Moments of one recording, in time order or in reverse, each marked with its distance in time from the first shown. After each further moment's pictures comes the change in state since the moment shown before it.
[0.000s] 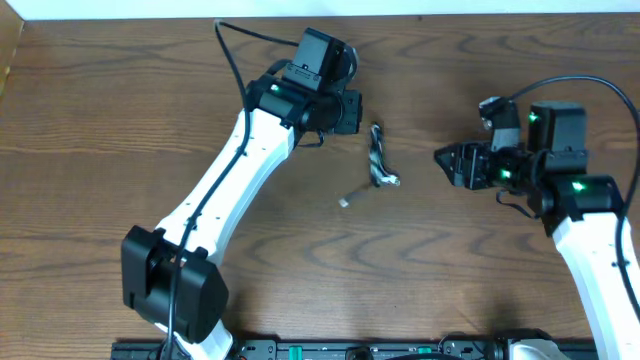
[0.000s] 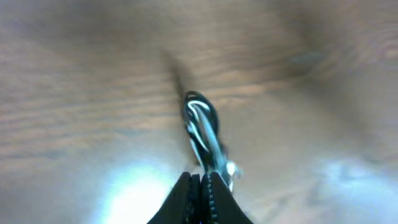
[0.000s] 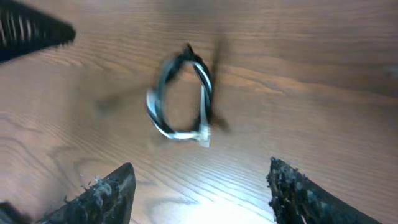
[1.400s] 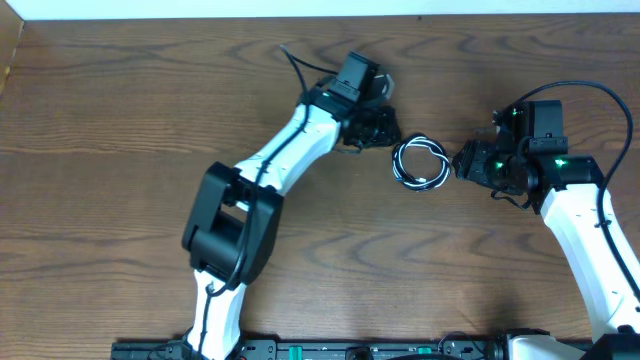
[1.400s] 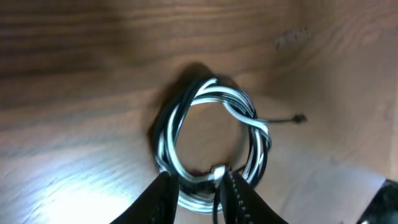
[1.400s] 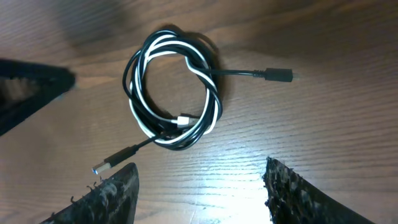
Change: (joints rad) left arm -0.074 0.328 0.000 0.304 0.211 -0.173; right arm -0.013 0.144 0.000 -0.063 0.291 0.248
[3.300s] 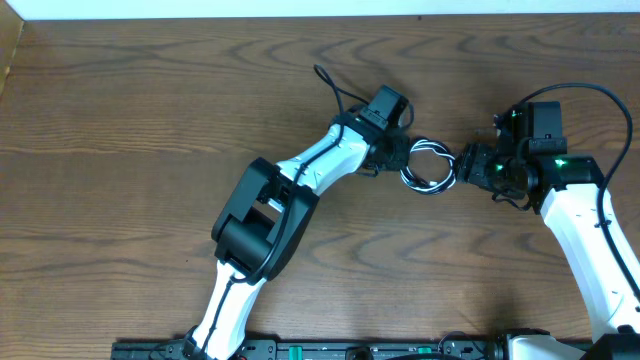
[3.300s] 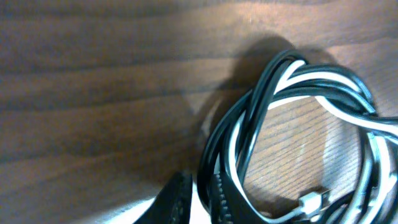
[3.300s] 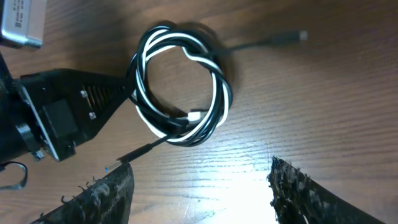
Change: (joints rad) left arm -0.109 0.101 -0.044 0.040 -0.224 -0.008; right arm 0.000 0.000 0.000 -0.041 0.013 0.003
